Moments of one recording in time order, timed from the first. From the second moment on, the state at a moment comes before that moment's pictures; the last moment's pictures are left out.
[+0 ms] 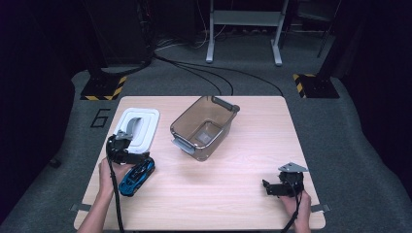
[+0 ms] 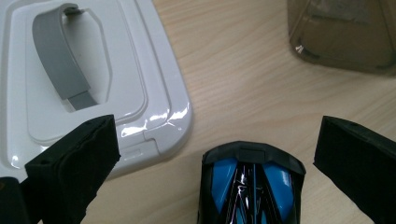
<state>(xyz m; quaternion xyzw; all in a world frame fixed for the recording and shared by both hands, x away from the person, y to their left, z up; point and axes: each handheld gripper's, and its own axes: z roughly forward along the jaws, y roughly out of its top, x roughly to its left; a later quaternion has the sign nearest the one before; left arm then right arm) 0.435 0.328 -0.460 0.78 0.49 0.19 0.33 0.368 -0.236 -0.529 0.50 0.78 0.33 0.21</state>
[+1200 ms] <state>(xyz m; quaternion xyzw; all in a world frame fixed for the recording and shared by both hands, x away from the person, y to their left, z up) 0.447 0.298 -0.500 0.82 0.50 0.11 0.25 0.368 -0.236 -0.529 0.50 0.78 0.33 0.21</state>
